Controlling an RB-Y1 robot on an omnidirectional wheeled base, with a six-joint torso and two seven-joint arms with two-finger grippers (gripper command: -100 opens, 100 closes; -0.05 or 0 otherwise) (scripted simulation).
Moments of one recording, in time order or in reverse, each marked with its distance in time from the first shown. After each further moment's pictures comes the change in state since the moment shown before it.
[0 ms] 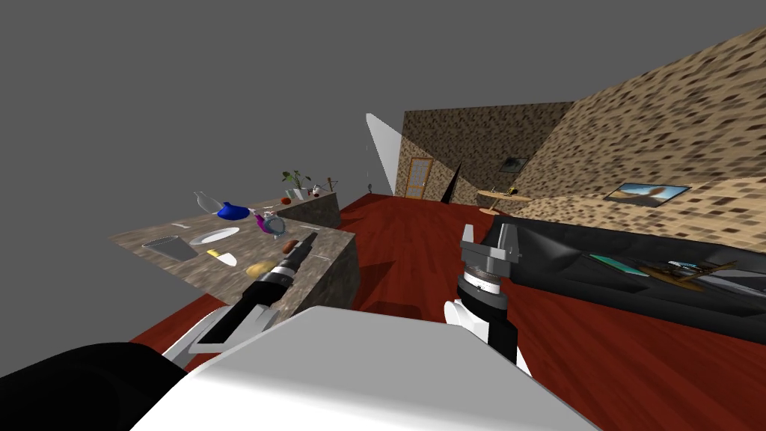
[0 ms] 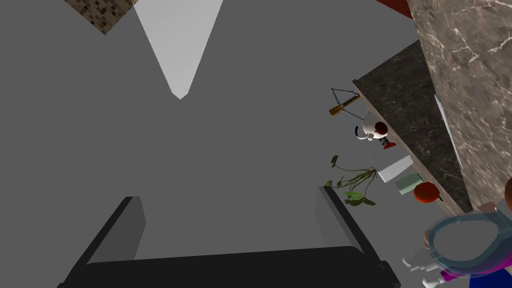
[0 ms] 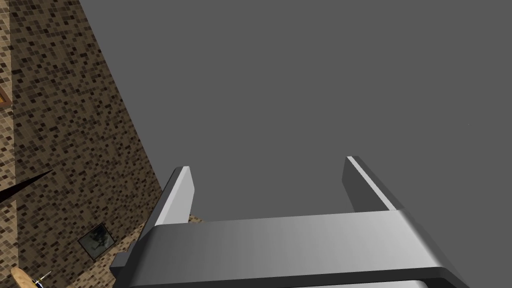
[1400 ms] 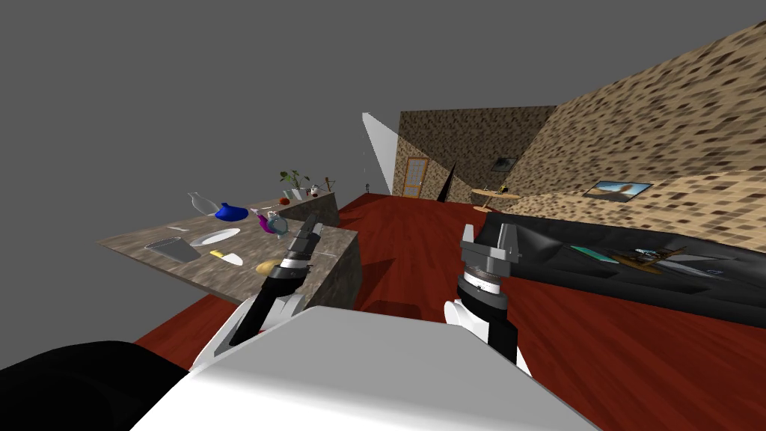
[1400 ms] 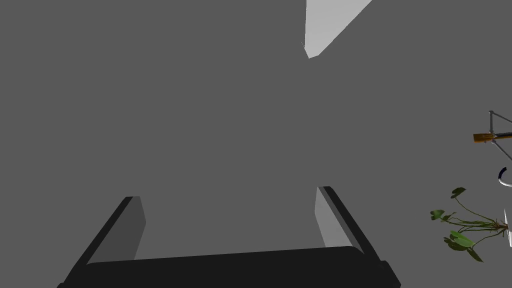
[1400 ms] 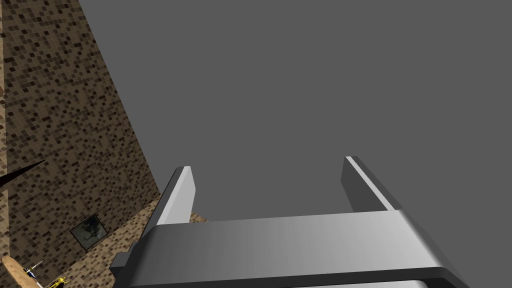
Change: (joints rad) left arm -0.135 -0.194 -0.098 -0.043 -0.091 -0.350 0.109; right arm 0.000 0.000 0.000 0.000 0.000 0.000 0.000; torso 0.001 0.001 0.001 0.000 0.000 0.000
